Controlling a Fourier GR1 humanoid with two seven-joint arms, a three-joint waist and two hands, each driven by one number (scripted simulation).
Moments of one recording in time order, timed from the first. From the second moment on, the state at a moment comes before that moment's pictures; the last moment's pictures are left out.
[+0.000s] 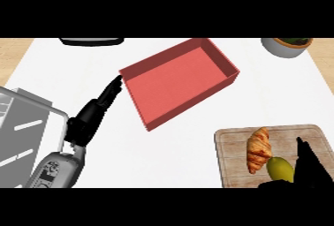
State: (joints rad) left arm -0.23 0.24 -0.23 -1.50 0.03 -0.02 0.07; right arm 0.20 -0.44 0.31 -1.82 0.77 -0.17 1.07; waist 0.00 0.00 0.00
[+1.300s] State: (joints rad) left arm -0.20 0.16 -0.17 -1.53 -0.06 -0.08 0.07; right arm 0.17 -0.33 0.21 -1.65 0.90 -0.09 0.97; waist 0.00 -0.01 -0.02
